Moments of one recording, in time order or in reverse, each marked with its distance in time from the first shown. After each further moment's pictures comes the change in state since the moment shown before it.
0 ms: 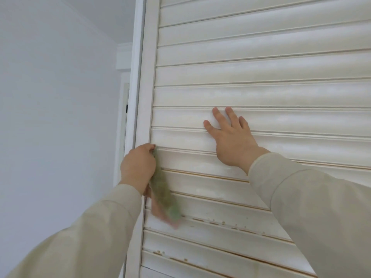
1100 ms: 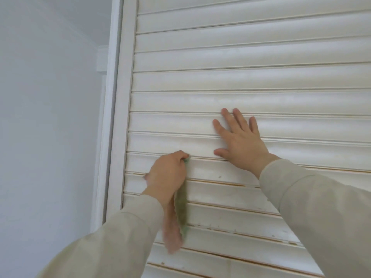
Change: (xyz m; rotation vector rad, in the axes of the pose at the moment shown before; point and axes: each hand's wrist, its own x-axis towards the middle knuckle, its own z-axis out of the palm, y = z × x) left_hand -0.072 0.111 0.025 -0.102 -0.159 0.244; right_hand -0.038 0.083 -0.001 -0.038 0.075 0.055
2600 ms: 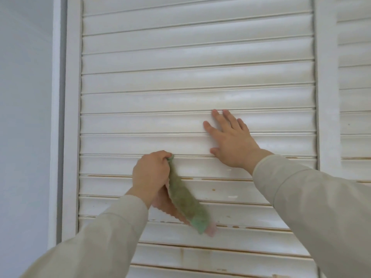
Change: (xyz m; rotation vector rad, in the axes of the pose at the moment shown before) left_hand -0.028 0.089 0.027 -0.063 0.002 0.007; right_hand -0.063 0.104 -0.014 0.029 -0.069 0.021
